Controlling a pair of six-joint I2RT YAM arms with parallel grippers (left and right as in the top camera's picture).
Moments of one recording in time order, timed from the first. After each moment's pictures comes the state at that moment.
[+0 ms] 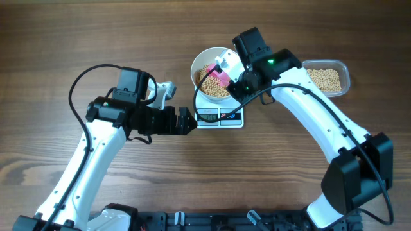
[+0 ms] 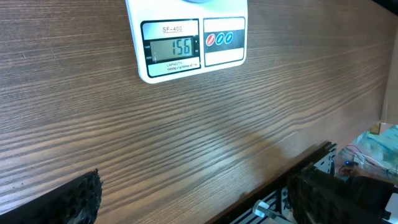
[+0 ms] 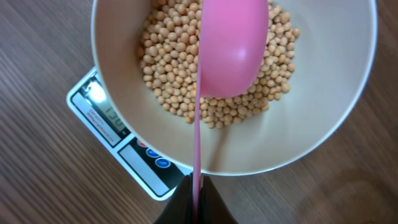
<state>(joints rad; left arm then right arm) -0.23 1.34 1.03 -0.95 0.54 -0.20 0.47 1.78 1.49 -0.93 -0.10 -0.40</state>
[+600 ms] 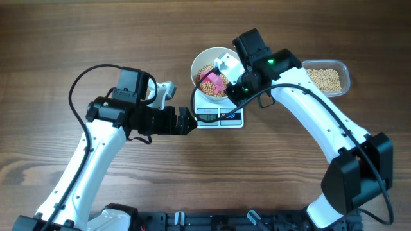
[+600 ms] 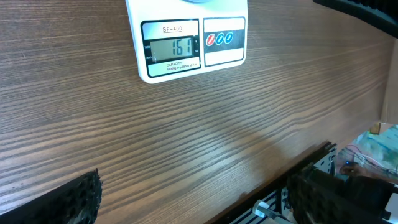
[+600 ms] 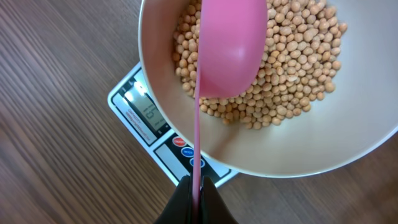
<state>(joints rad) -0.23 1.34 1.03 -0.95 0.54 -0.20 0.47 1.78 1.49 -0.96 -0.21 -0.36</state>
